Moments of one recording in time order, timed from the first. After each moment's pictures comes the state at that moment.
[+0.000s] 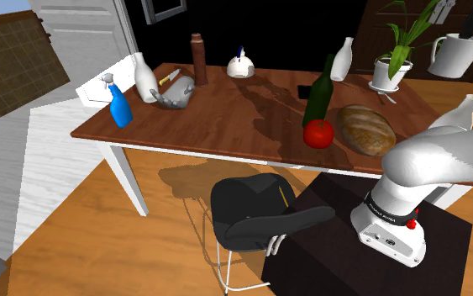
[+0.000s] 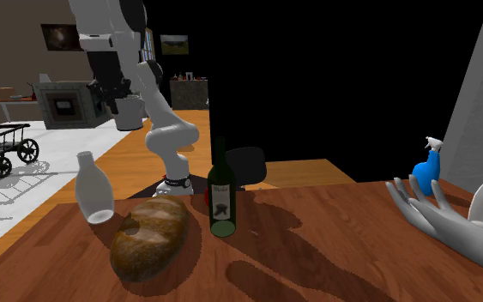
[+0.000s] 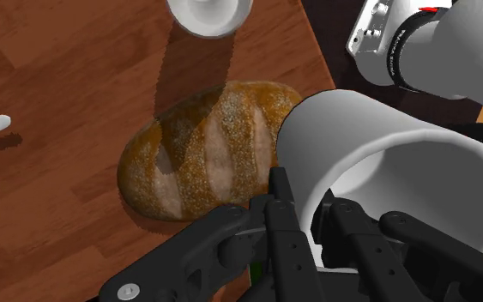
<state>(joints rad) -0.31 -0.85 -0.53 -2.00 -0.37 1.20 -0.88</state>
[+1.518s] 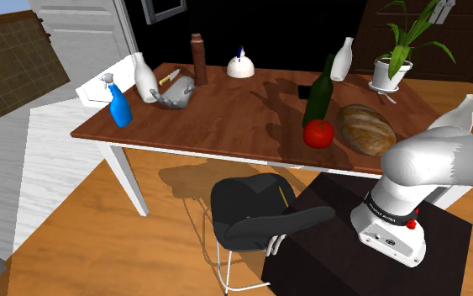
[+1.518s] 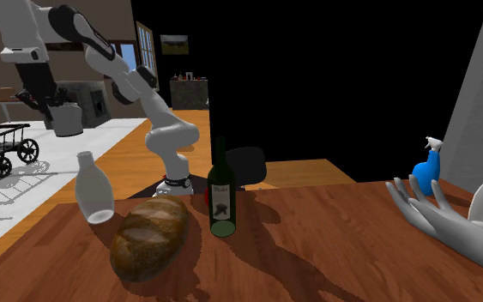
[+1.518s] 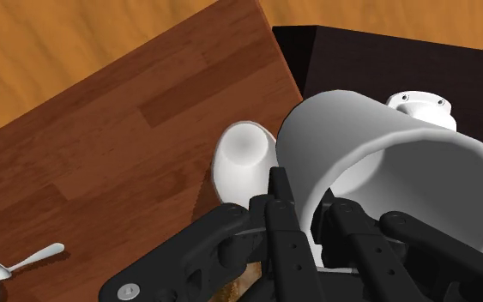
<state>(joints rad) -0.34 -0.96 -0.85 -1.84 -0.70 1.12 -1.31</state>
